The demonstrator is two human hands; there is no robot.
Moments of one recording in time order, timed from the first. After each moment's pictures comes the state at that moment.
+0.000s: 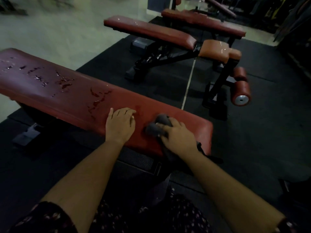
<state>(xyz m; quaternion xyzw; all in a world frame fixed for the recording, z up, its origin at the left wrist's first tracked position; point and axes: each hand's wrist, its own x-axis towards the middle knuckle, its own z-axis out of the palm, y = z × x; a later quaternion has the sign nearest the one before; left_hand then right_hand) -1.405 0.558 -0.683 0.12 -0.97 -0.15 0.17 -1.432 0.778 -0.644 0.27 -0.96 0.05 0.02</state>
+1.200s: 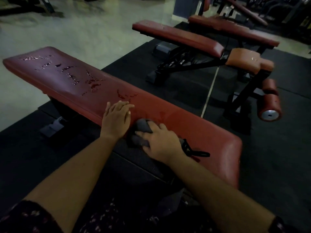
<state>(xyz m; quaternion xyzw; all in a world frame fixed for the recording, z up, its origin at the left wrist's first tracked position) -1.394 0.463 -0.687 0.14 -0.94 -0.18 0.23 -1.414 0.665 -0.646 0.46 -0.89 0.00 0.02</state>
